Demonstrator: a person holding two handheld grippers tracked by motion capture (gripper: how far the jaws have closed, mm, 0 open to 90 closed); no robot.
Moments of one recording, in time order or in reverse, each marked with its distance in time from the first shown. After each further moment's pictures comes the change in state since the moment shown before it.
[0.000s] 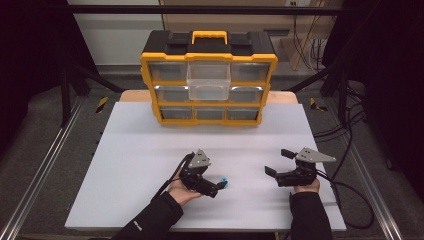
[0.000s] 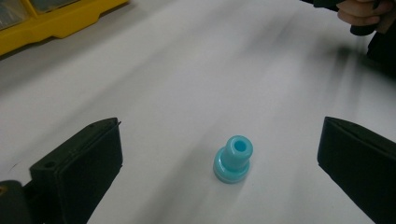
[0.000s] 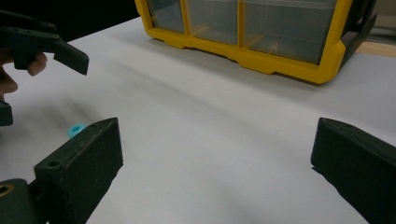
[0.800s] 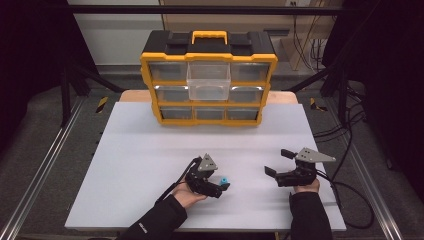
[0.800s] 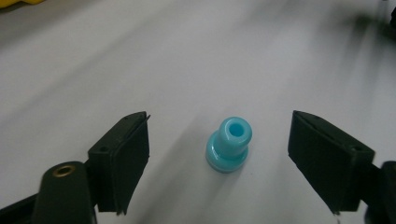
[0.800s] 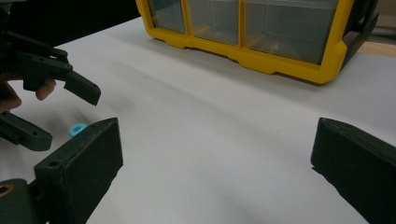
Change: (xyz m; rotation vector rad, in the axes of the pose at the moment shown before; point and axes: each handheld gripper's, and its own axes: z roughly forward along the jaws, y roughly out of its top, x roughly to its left) left arm -0.008 -0.006 0.019 0.088 0.011 -0.003; right arm 0.000 0.000 0.000 0.000 0.003 -0.002
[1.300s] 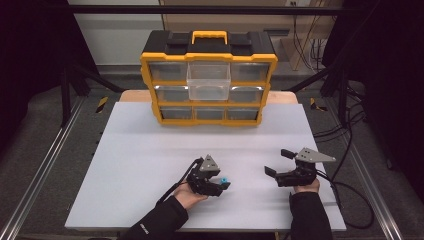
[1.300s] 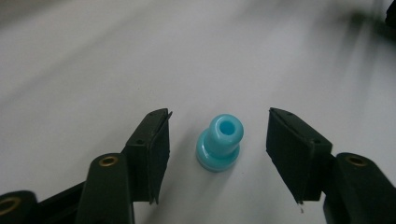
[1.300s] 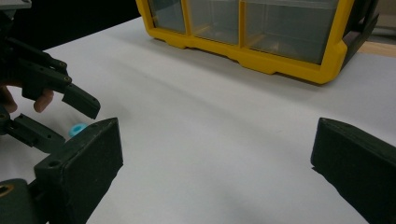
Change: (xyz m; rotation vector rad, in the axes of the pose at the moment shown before) left arm -0.002 0.000 0.004 0.020 -0.024 -0.017; right arm 0.000 0.000 0.000 0.000 0.000 0.000
